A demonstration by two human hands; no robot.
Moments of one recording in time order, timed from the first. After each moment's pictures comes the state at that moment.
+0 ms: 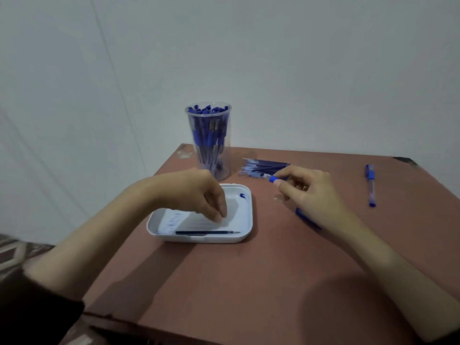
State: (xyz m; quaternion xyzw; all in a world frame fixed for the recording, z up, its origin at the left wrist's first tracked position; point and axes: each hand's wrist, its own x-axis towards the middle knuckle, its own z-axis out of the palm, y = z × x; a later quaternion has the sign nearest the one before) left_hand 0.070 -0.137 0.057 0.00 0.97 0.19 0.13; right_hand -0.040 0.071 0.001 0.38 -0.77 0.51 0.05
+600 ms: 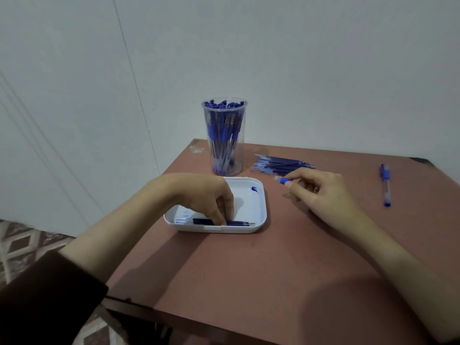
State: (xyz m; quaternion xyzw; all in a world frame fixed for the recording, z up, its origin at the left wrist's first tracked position) left_hand 0.072 -0.139 0.044 -0.02 0.97 0.15 0.21; right_hand -0.038 0.068 -0.006 0.40 -0.78 0.47 0.06
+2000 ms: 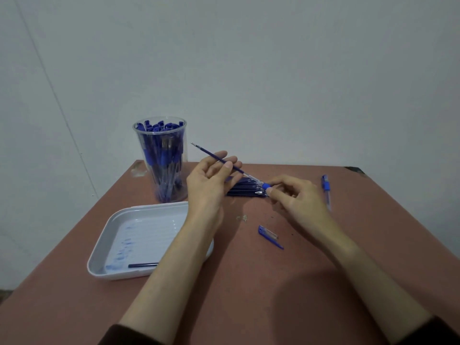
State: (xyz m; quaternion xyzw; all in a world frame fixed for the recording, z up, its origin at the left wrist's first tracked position) left_hand -0.015 -0.046 0.026 -0.08 0.49 0.82 -0.29; right_hand -0.077 0.100 -0.001 0.27 -0.79 0.54 0.05
